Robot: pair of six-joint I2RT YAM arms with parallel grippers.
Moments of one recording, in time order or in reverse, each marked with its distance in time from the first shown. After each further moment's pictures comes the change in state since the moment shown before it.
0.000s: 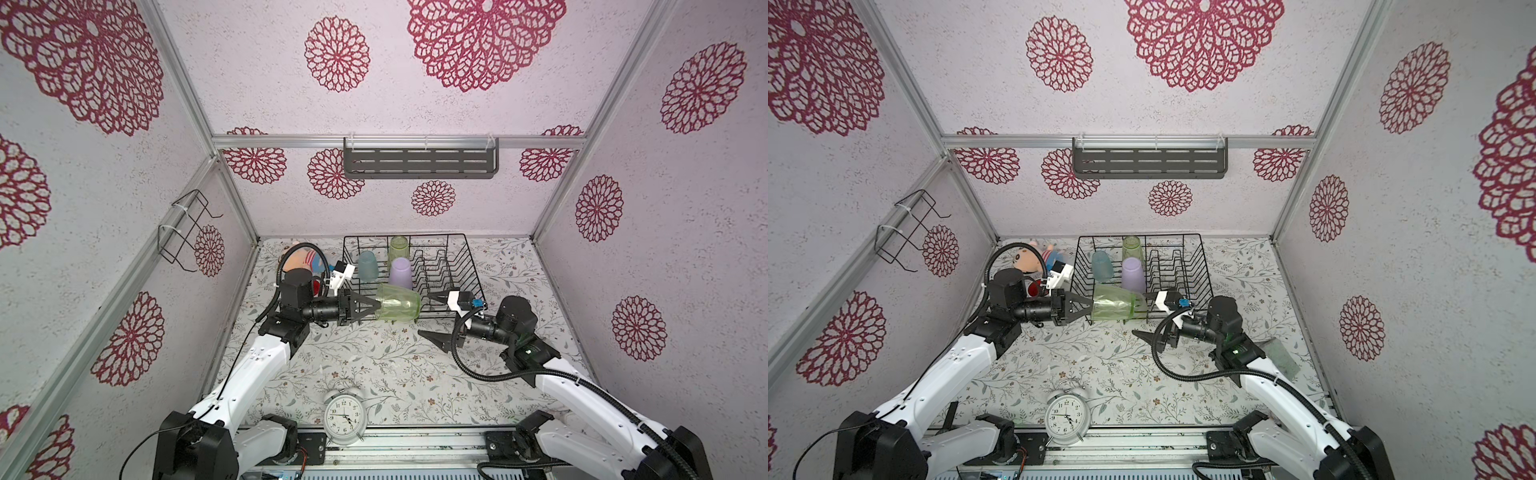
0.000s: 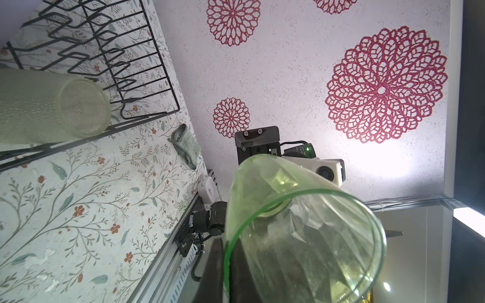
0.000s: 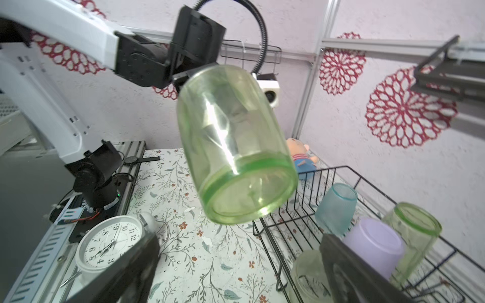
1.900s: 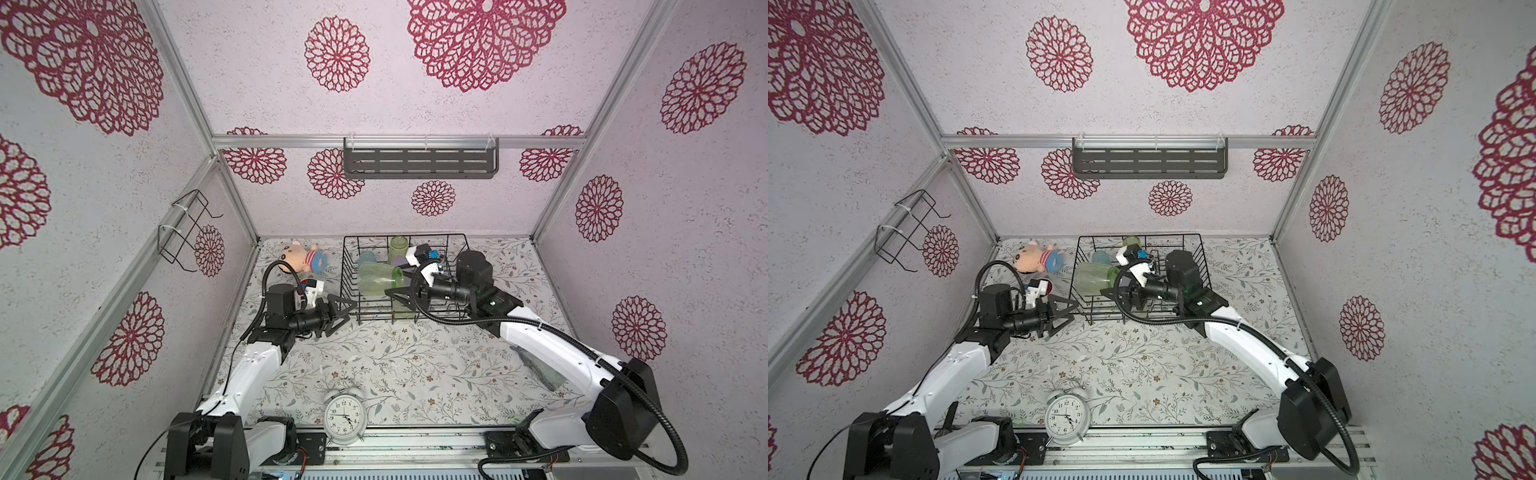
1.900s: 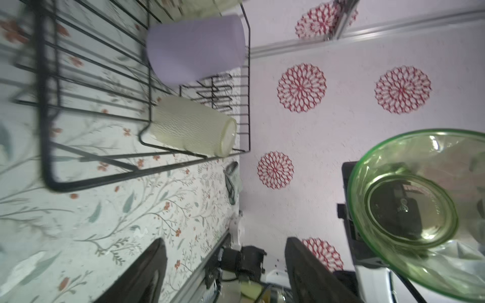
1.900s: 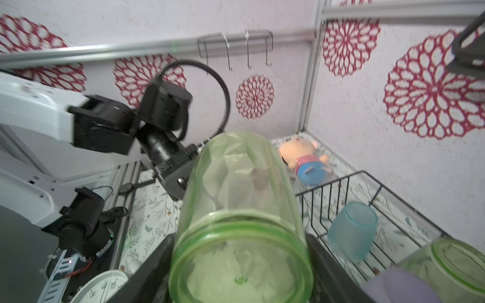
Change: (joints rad) left arm 0.242 -0.046 -0.145 -0.211 -0.197 0.100; right arm 0.111 0.438 0.587 -0.340 0.177 0.125
